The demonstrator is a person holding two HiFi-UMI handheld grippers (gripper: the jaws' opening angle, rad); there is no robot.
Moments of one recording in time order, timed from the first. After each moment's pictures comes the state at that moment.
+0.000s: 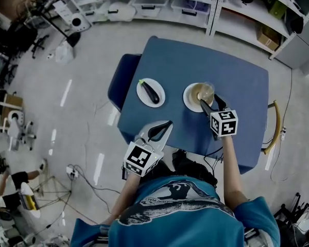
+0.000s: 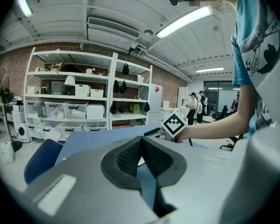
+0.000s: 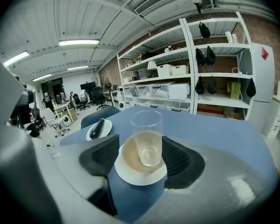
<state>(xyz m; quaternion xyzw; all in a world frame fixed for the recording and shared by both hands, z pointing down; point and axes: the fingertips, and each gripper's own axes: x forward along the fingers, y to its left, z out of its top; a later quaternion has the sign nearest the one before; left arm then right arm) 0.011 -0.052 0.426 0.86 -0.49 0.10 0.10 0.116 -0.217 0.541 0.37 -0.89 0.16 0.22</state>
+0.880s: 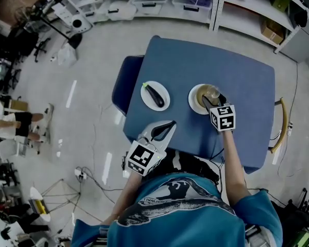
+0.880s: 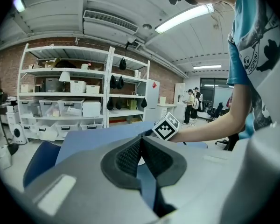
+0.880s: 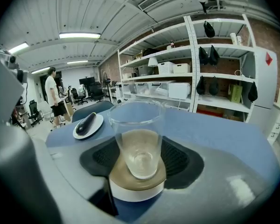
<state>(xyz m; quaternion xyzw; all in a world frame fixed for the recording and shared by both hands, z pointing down) -0.009 -0.068 0.439 0.87 -0.46 0.13 0.11 0.088 -0.246 0.586 0.37 -0.88 0.14 0.24</state>
